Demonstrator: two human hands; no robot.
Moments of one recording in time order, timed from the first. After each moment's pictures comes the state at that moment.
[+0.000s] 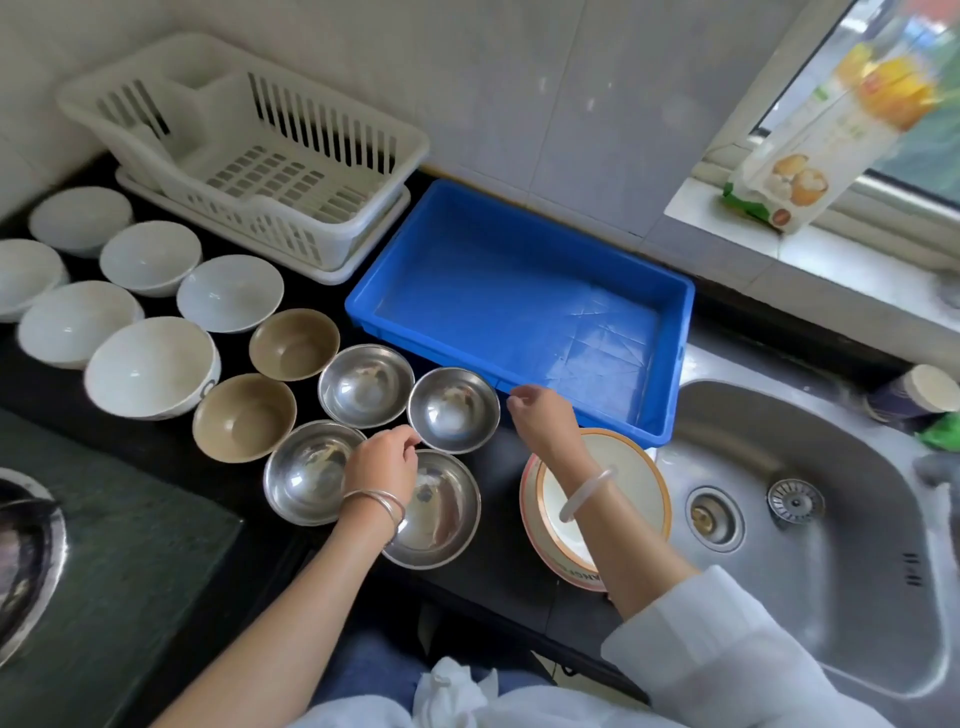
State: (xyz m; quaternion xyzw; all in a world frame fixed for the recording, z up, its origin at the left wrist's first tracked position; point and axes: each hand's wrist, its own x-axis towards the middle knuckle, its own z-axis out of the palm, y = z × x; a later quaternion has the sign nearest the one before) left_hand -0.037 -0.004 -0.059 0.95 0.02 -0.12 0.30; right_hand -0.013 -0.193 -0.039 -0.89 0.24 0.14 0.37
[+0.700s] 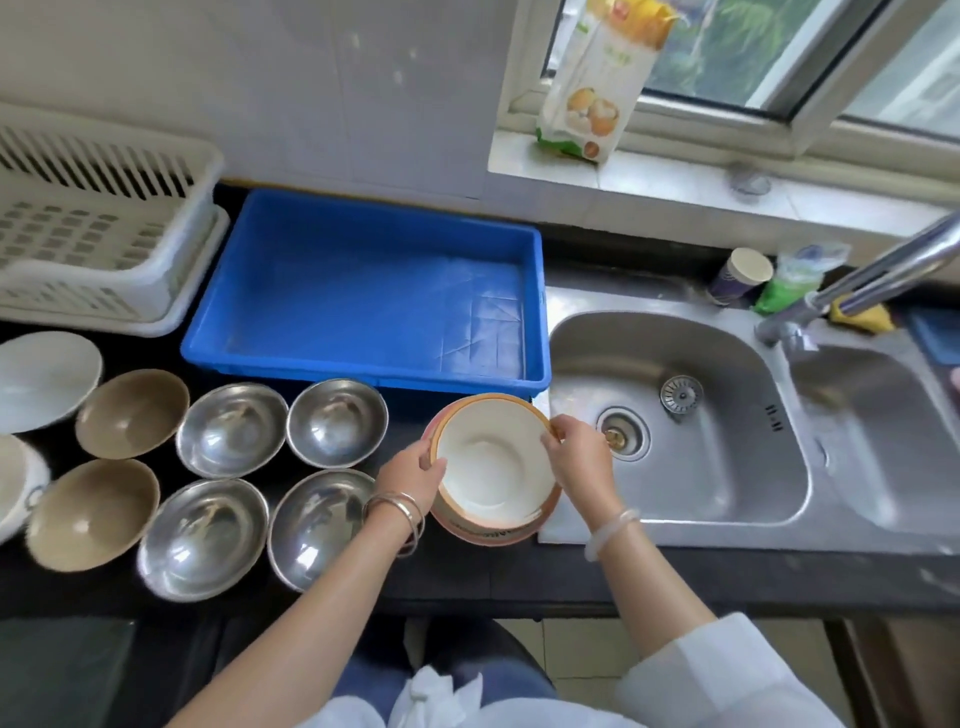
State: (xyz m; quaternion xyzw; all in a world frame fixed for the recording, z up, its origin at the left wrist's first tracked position) left_hand -0.060 -0.116 -0.061 0.88 -0.09 -0.32 0.33; right_hand -0.140 -0.294 -0.047 -0.86 0.42 0.03 0.29
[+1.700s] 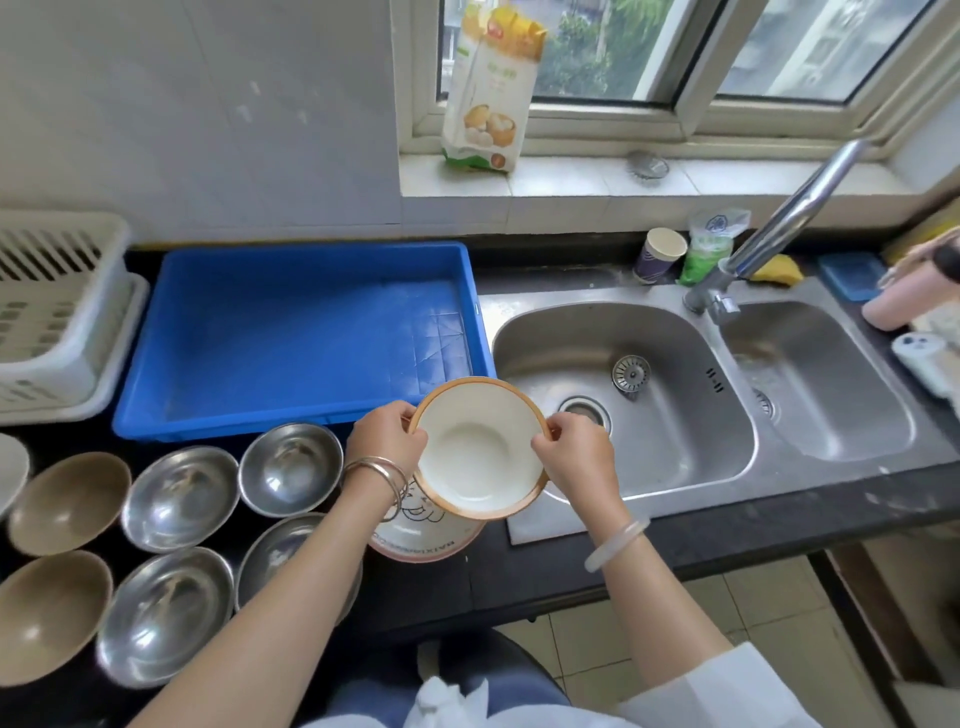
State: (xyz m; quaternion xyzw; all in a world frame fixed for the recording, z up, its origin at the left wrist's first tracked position) left_hand -0.032 -0.160 -0.006 0.91 -0.19 -0.22 0.31; right_hand -0.173 -0.305 -0.001 -0.83 0.48 -0.05 0.29
